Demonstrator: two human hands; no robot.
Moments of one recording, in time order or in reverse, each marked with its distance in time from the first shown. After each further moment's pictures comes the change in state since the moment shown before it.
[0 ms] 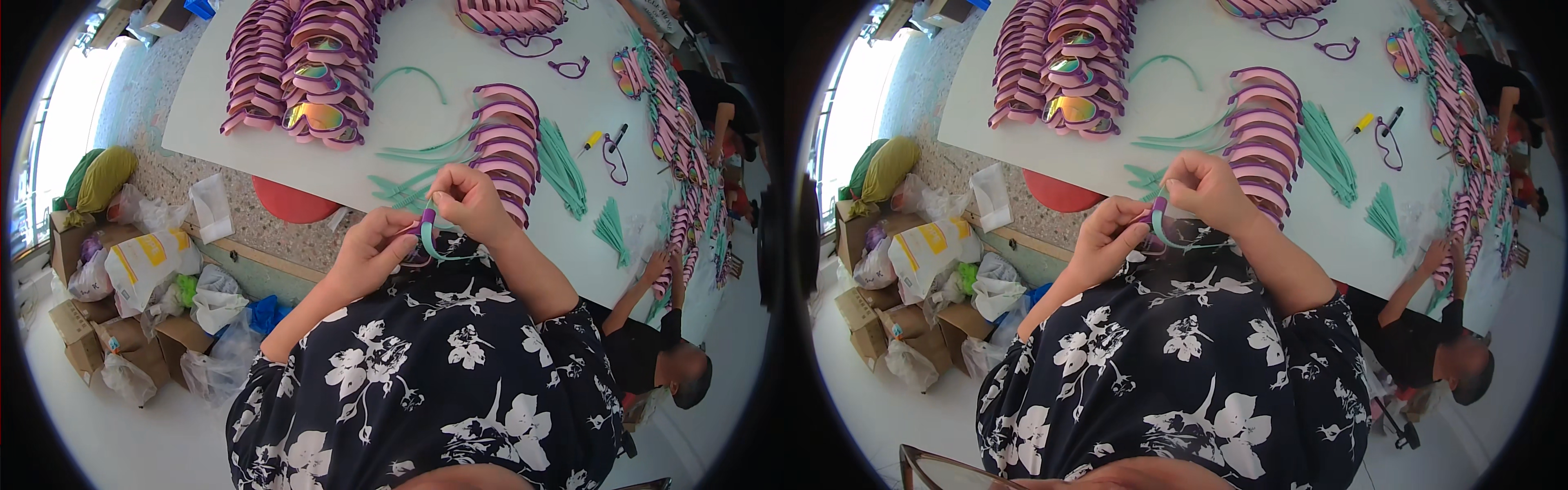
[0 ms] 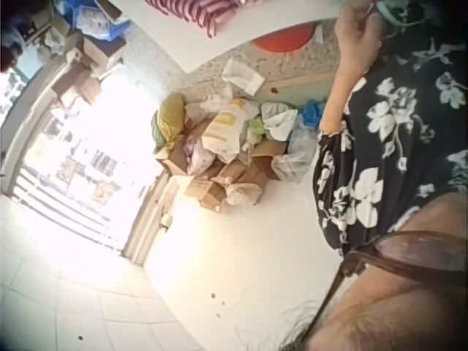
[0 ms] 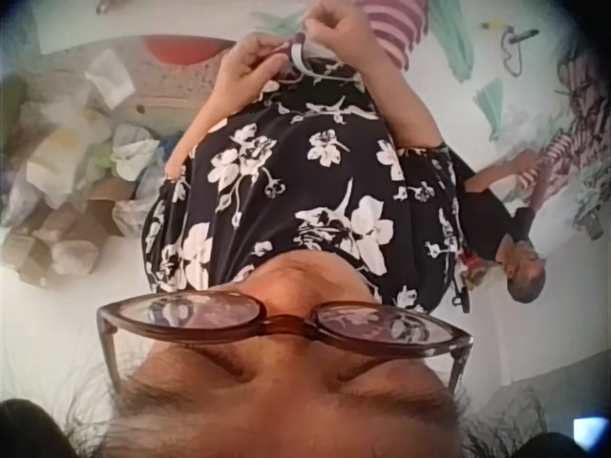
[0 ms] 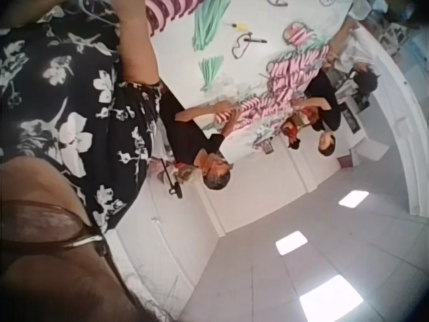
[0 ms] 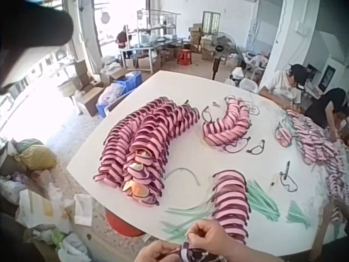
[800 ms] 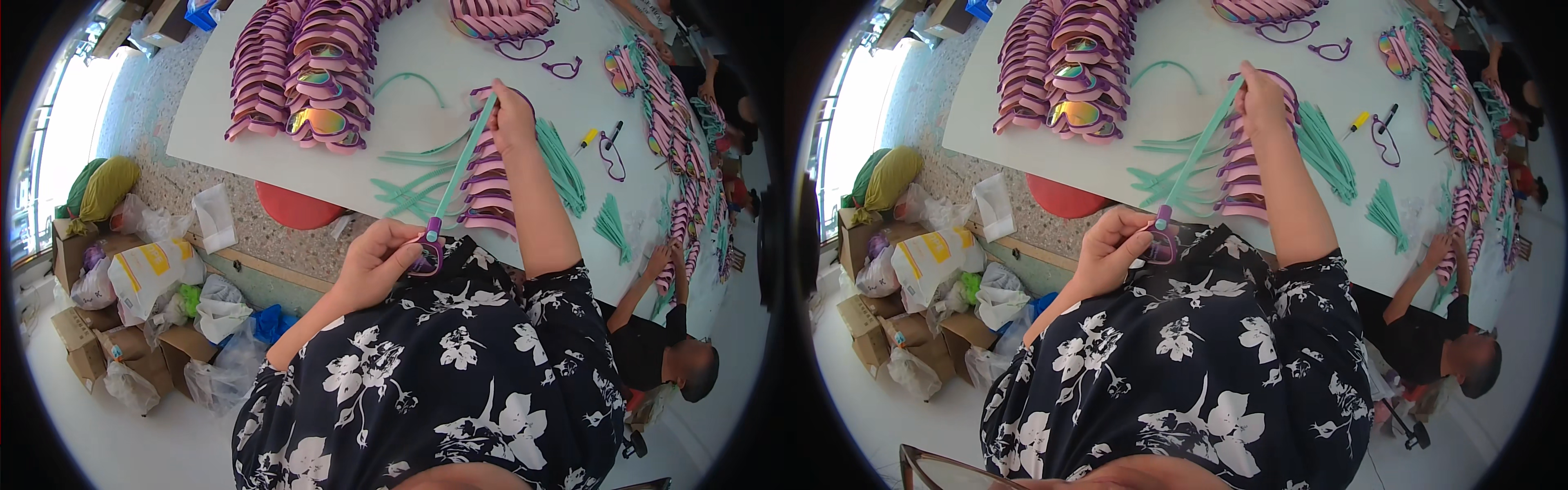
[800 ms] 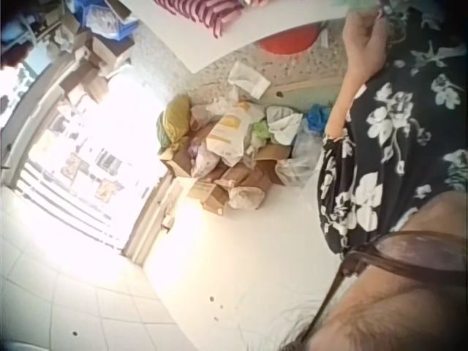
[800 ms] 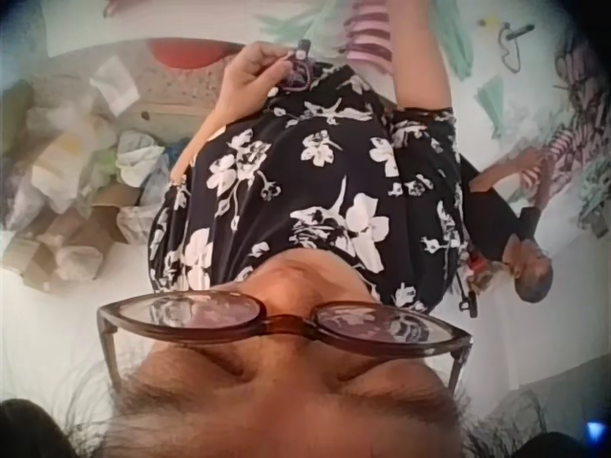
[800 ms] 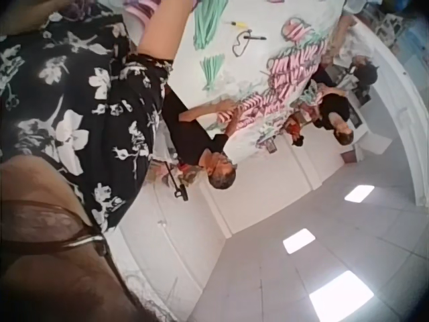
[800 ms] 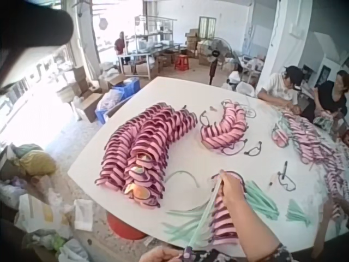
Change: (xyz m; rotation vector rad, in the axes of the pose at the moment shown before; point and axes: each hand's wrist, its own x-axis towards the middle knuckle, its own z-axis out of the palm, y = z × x) left_hand -0.012 -0.001 0.005 -0.104 0.017 0.013; right_hand 0.092 -0.001 -0.104 0.220 0.642 0.034
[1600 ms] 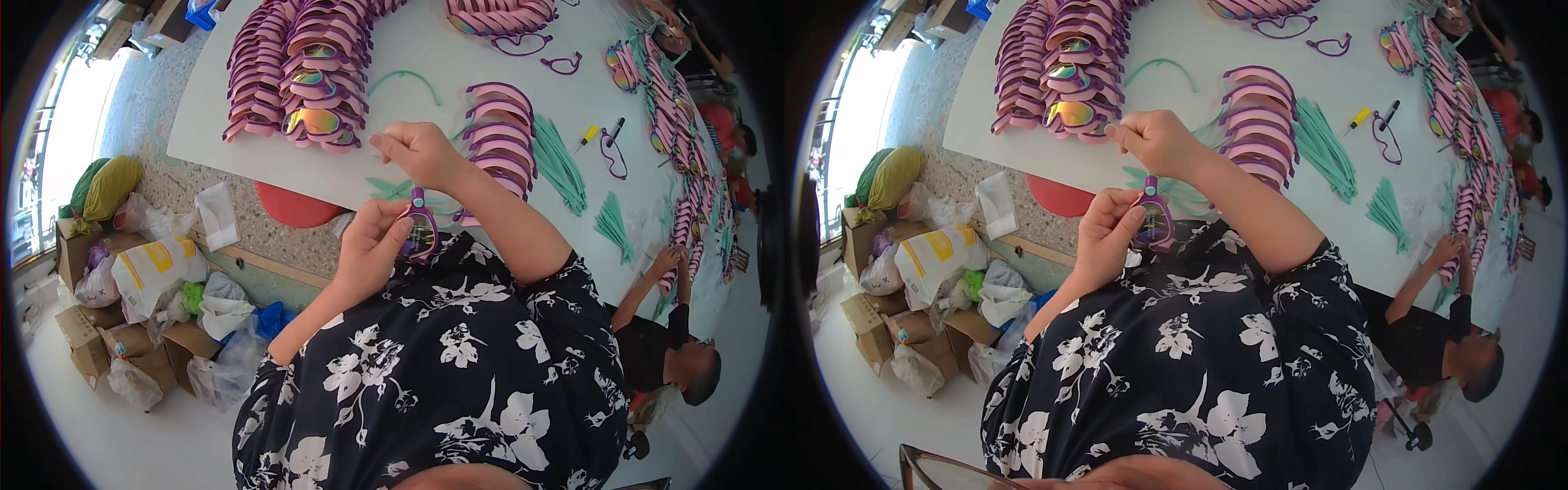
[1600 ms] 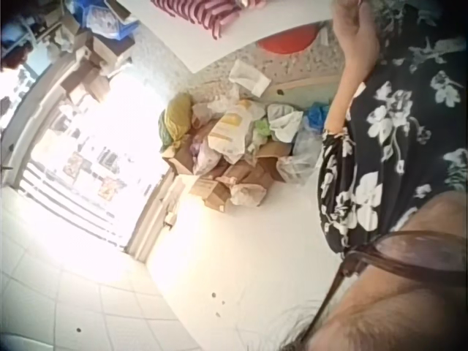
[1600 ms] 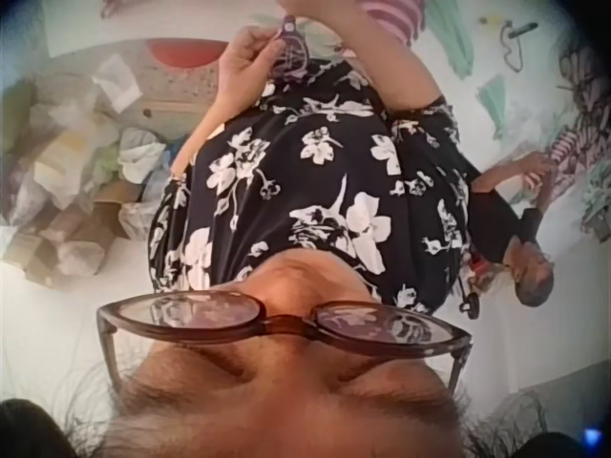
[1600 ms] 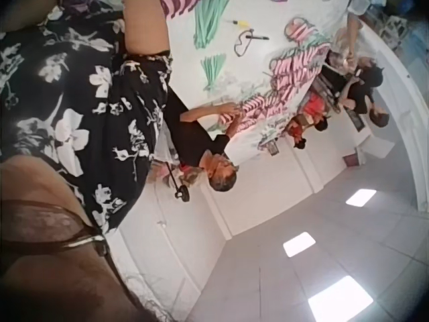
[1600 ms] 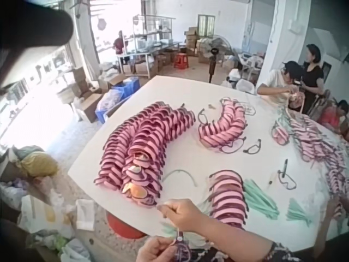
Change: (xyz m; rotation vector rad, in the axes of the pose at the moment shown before) left_hand 0.019 -0.006 0.015 -0.045 0.221 0.021; right_hand -0.087 0.016 0.084 -0.585 -0.712 -0.318
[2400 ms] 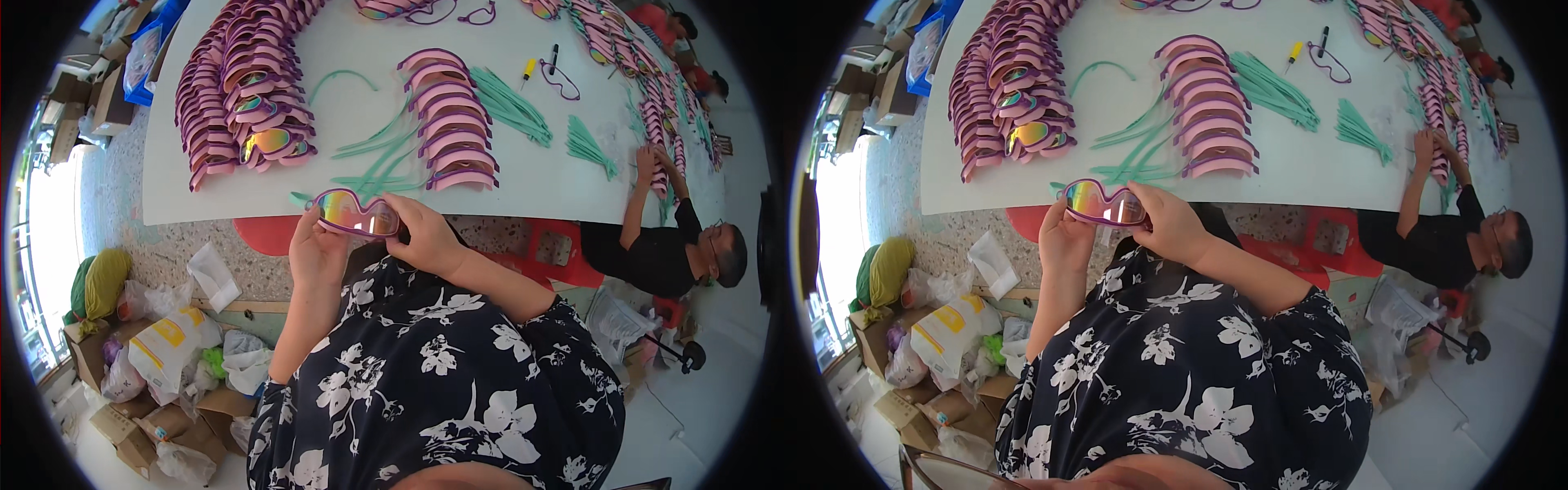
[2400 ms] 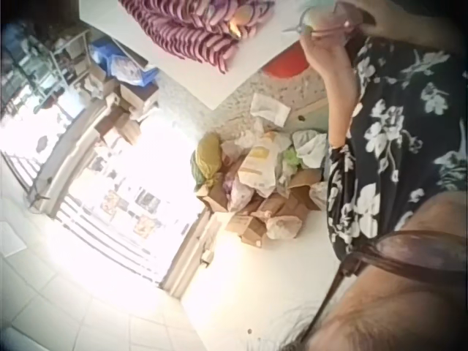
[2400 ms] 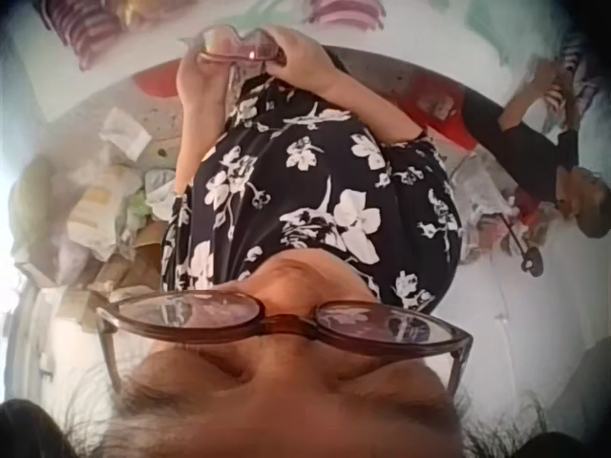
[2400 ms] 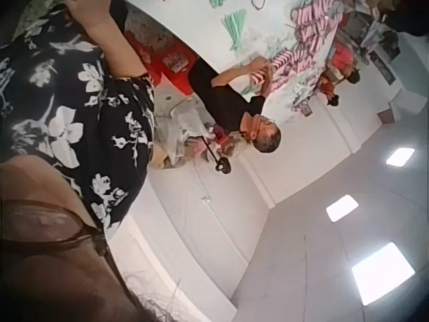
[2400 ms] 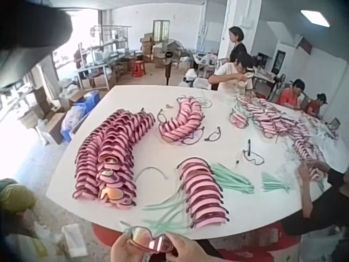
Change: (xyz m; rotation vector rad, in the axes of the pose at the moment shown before) left_hand 0.004 -0.020 -0.061 -0.744 0.245 -0.300; right_hand -0.158 0.012 0.085 -0.419 0.417 -0.026
